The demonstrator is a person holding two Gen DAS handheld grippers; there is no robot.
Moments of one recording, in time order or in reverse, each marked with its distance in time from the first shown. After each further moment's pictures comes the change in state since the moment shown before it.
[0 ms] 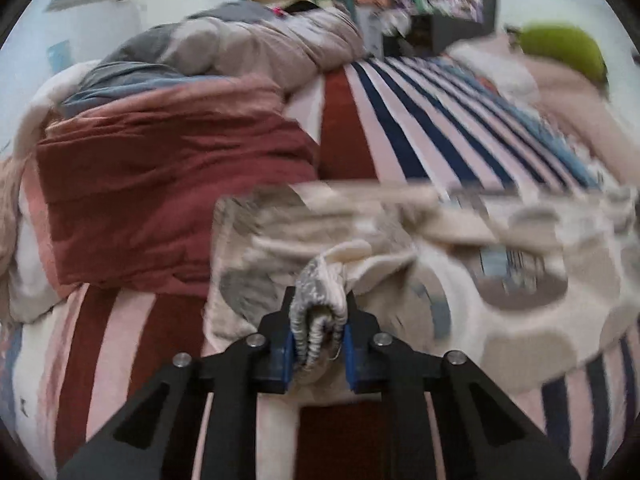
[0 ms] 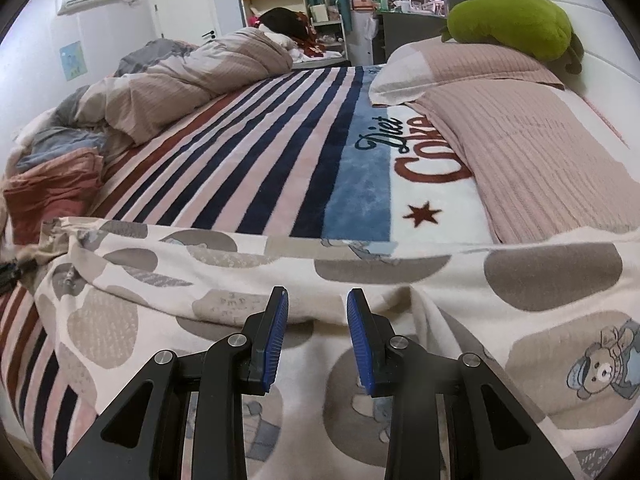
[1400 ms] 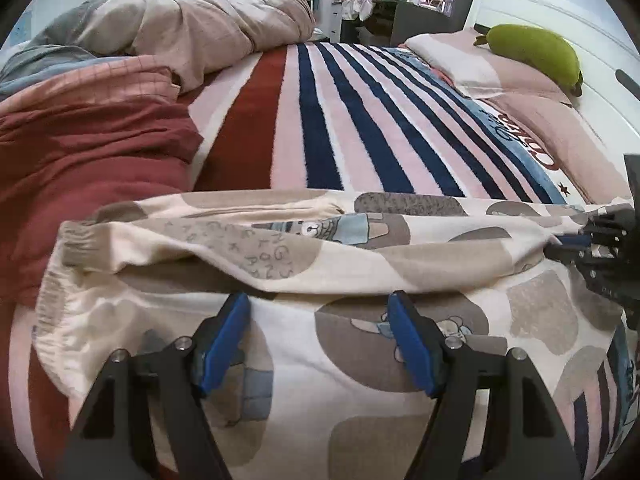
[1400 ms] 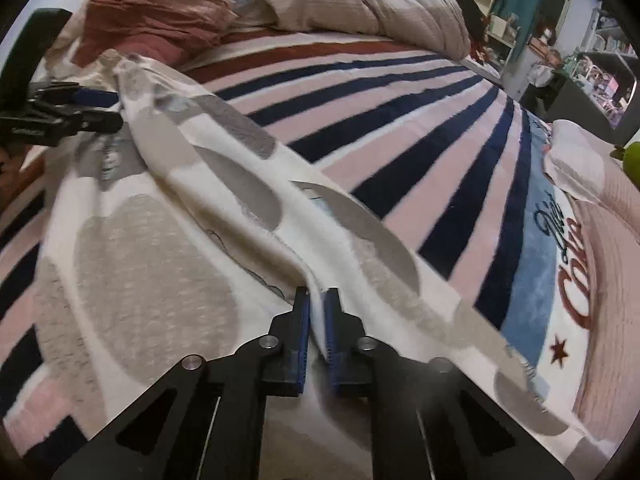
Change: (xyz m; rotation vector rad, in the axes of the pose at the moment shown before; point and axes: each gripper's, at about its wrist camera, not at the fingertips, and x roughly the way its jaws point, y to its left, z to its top) left arm 0.055 -0.074 0.021 0.010 0.101 -0.220; right arm 0.085 0.139 0.005 -0.606 0.182 0.134
